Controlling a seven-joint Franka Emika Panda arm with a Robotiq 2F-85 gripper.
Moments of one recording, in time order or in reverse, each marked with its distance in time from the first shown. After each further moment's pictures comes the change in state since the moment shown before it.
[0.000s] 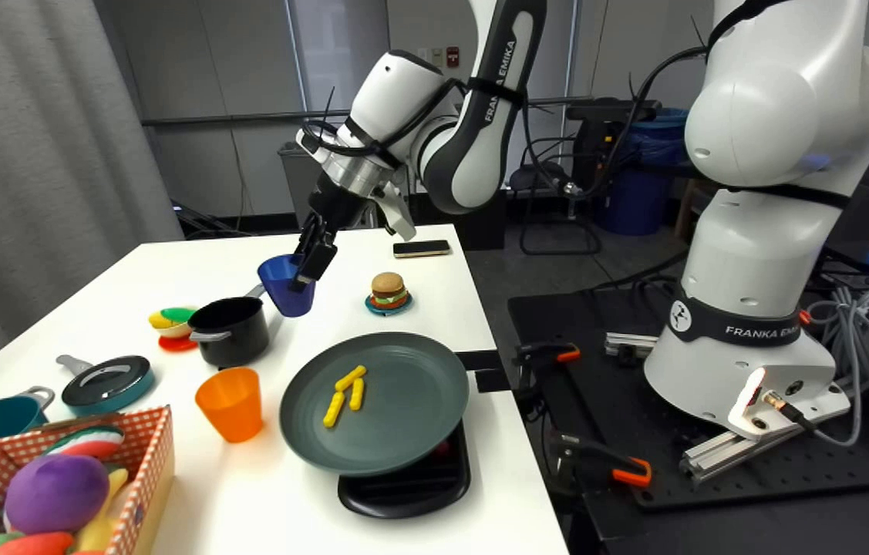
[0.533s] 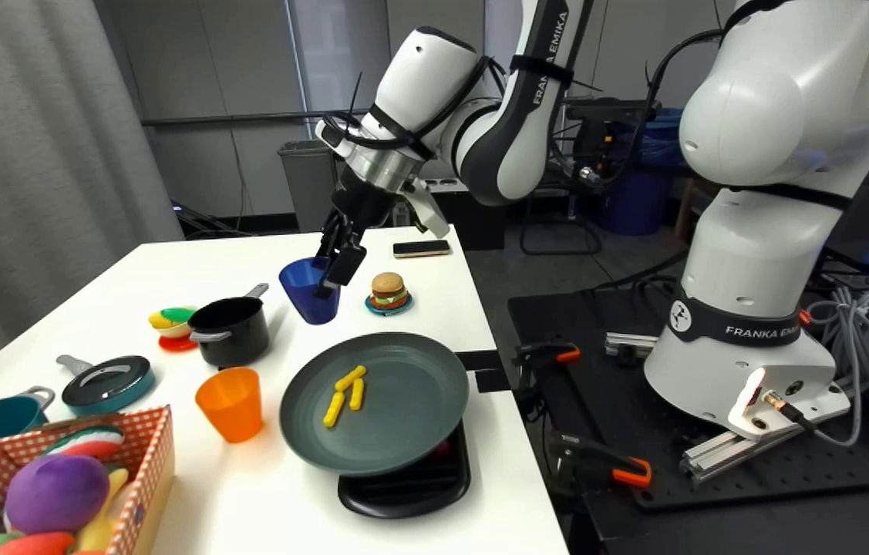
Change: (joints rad) arm -0.066 -0.182 0.104 -0.177 -0.009 0.001 0.065
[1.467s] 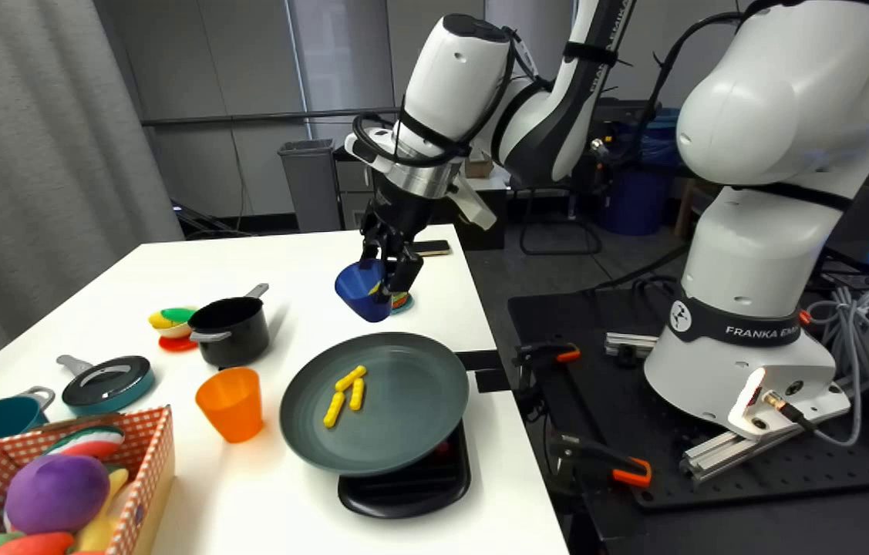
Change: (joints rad) arm -0.033 -0.184 0.010 -0.082 -0.370 -0.159 0.181
